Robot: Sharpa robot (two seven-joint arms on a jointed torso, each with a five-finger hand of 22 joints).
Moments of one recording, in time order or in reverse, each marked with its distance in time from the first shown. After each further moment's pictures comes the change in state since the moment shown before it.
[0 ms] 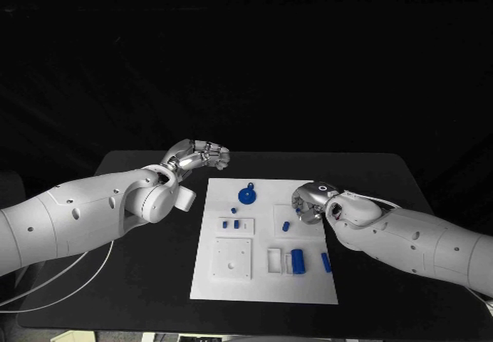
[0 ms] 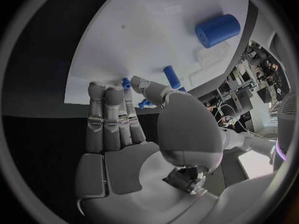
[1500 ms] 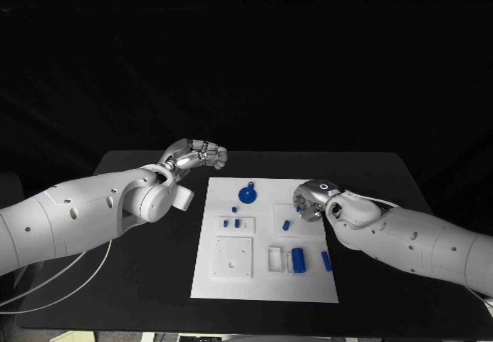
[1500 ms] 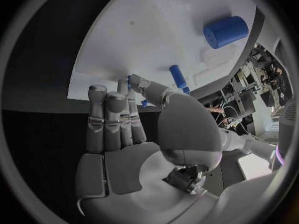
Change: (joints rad) left arm 0.000 0.000 0.000 -0.007 0.005 0.000 -0.002; left_hand -0.004 0.003 -0.010 0.004 -0.006 -0.004 0.003 0.004 -0.002 0.000 0.000 0.000 -0.004 0.004 0.004 -0.008 0.003 0.000 0.000 0.000 -0.008 0.002; right arm -0.007 0.000 0.000 -0.014 -0.023 -0.049 -0.026; right_hand -0.004 0.064 0.032 -0.073 0.000 0.085 -0.032 0.026 0.012 0.082 -0.032 0.031 0.102 0.025 -0.028 0.055 0.069 0.000 0.046 -0.025 0.074 0.031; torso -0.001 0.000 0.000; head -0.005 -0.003
